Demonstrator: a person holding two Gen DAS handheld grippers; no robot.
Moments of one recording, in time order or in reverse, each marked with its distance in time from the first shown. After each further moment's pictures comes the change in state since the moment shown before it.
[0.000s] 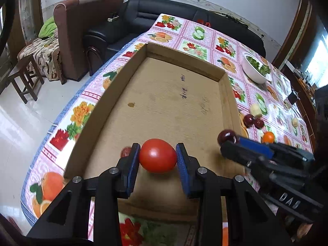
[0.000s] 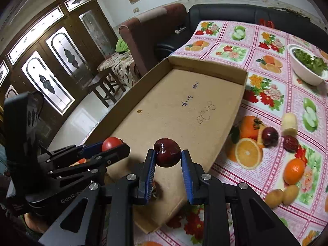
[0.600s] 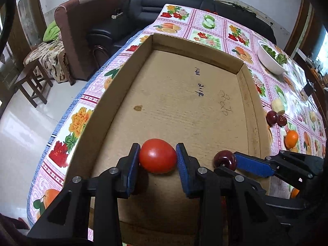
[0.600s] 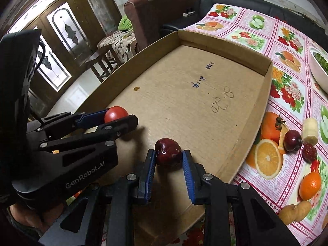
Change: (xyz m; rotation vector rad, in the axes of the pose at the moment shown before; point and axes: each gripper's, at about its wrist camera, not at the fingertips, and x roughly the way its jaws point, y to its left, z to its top) left arm 0.032 -0.003 0.006 0.049 0.044 0.109; right arm 0.046 0.011 -0.005 -0.108 0.118 -0.041
